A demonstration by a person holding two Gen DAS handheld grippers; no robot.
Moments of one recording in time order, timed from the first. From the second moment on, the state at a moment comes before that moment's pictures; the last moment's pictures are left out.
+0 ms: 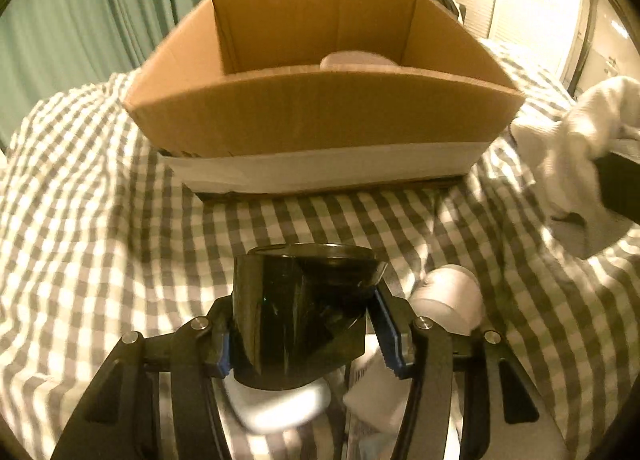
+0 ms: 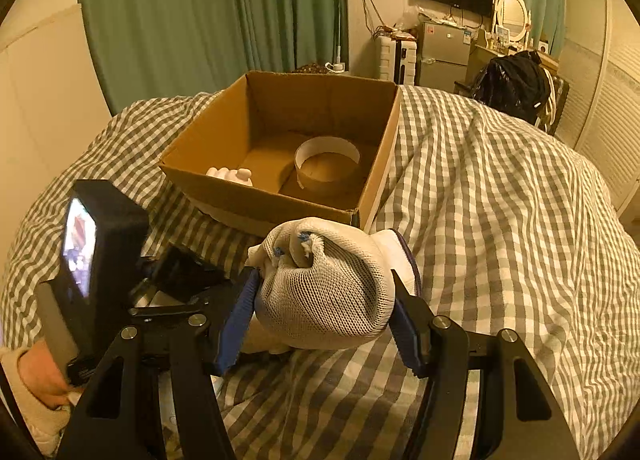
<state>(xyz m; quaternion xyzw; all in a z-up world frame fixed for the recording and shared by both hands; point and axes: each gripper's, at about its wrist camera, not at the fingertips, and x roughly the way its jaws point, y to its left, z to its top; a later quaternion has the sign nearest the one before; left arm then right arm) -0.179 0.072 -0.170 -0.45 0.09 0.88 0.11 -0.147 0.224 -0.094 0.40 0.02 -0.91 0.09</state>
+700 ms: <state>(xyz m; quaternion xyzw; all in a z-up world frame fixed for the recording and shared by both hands) -0.118 0.062 -0.041 -0.35 0.09 0.93 0.12 -0.088 0.200 -0.007 0.32 0.03 -0.94 0.09</state>
